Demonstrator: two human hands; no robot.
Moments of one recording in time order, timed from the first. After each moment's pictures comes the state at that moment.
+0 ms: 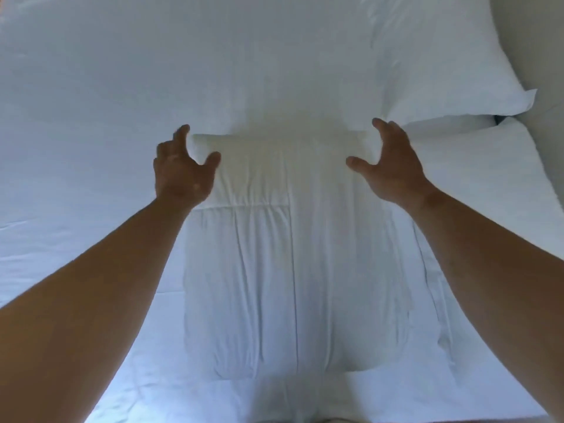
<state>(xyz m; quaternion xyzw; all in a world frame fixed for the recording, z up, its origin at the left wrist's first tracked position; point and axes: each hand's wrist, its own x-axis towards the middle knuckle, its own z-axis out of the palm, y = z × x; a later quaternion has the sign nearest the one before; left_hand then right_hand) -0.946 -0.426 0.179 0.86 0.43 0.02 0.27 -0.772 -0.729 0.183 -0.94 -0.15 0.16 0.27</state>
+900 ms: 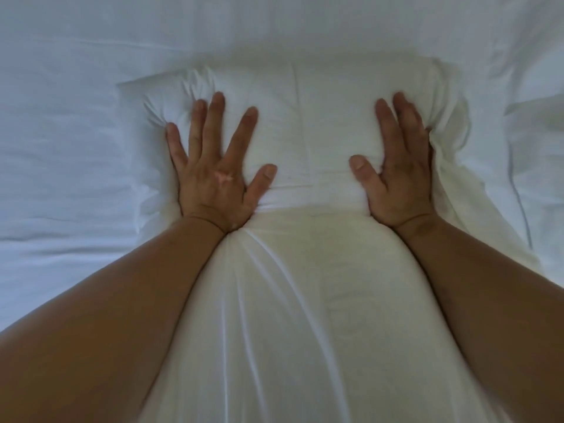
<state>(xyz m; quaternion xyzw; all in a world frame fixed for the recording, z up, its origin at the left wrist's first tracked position) -0.801 -0.381 -0.155 0.97 0.20 0.07 0.07 -0.652 -0.618 -0.151 -0.92 -0.29 0.02 0.25</state>
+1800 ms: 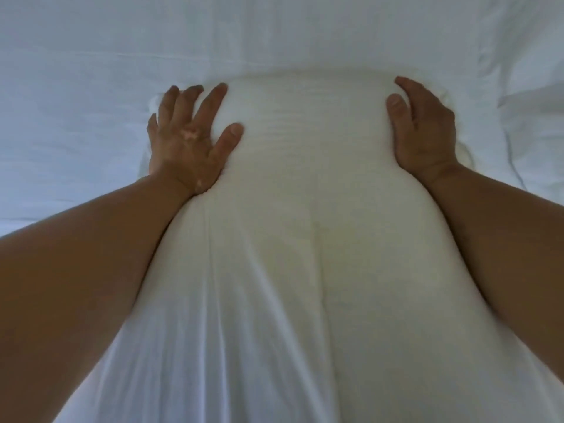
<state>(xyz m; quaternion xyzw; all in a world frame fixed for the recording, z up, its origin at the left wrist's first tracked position) -0.818 -0.336 -0.135 0.96 0.25 0.02 0.13 -0.613 -0.629 -0.143 -0.93 -0.22 0.01 0.29</state>
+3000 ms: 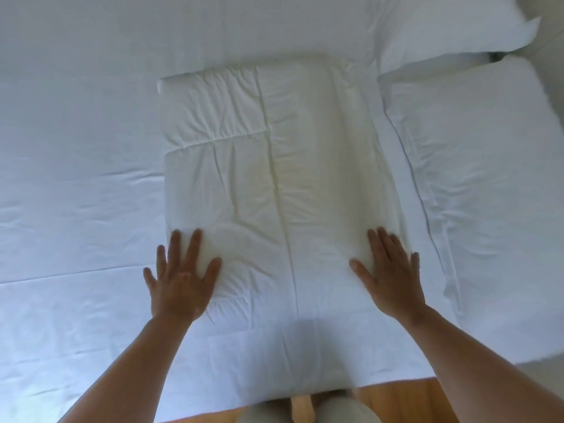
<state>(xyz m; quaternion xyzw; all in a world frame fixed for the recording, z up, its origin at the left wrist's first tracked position) -1.179 -0.525 0.004 0.91 0.35 -0.18 0.13 -1.009 -0.887 0.001 -0.96 -0.15 0.24 0.05</state>
